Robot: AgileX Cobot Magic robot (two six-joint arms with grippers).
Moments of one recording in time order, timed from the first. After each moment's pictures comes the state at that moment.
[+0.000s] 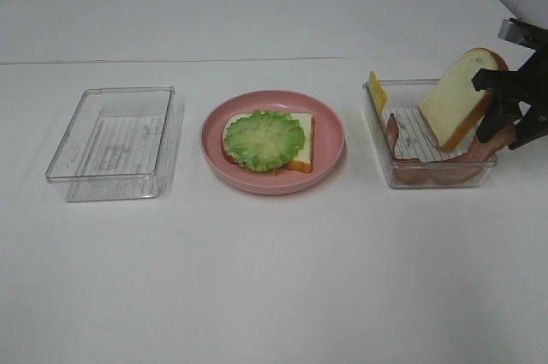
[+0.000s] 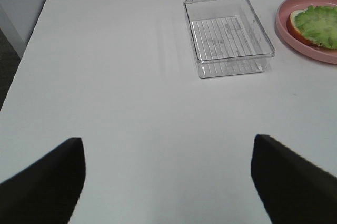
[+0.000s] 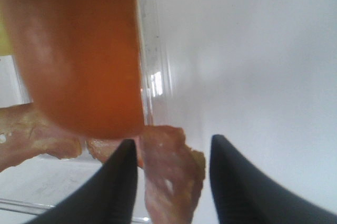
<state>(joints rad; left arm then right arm) 0.03 0.00 -0.52 -0.04 1.08 0.04 -0.18 2.07 -1.41 0.31 0.89 -0.30</state>
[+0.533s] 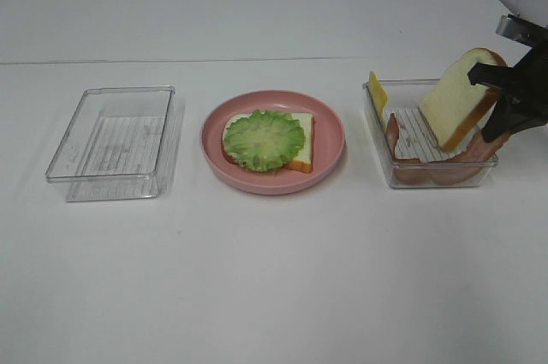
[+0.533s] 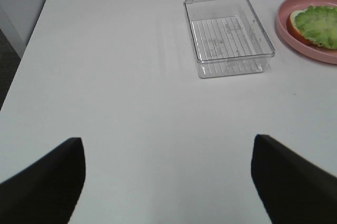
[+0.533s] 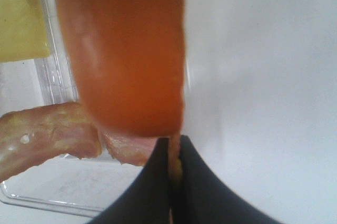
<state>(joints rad) 0.03 0.00 -0.52 -0.04 1.08 0.04 -0.18 2.06 -1.41 0.34 0.89 -0.30</state>
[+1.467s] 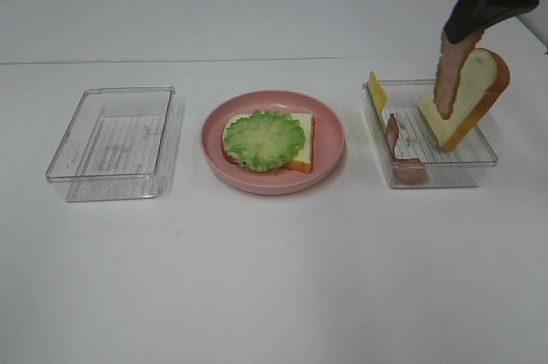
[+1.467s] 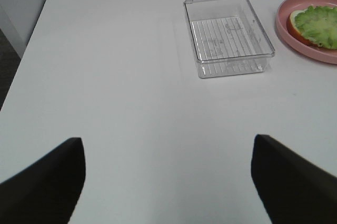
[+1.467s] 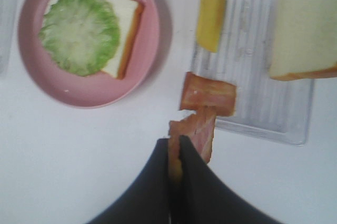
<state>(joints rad) 0.03 0.00 -0.52 -0.04 1.08 0.04 0.21 1.61 -1.41 0.15 1.01 -0.05</state>
